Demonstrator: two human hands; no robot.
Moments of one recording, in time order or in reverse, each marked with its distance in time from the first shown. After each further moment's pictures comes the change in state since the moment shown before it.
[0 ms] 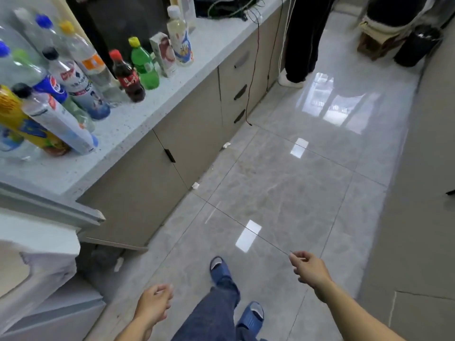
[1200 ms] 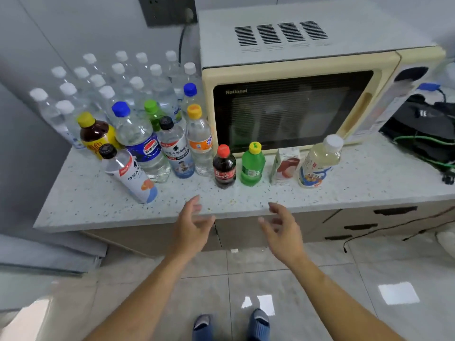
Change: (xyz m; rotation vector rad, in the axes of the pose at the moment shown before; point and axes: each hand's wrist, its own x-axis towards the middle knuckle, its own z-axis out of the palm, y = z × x) left_hand 0.112 0.468 -0.017 -0.396 0.645 0.377; right_hand 0.186 -0.584 0.180 -0.477 -0.600 -1.036
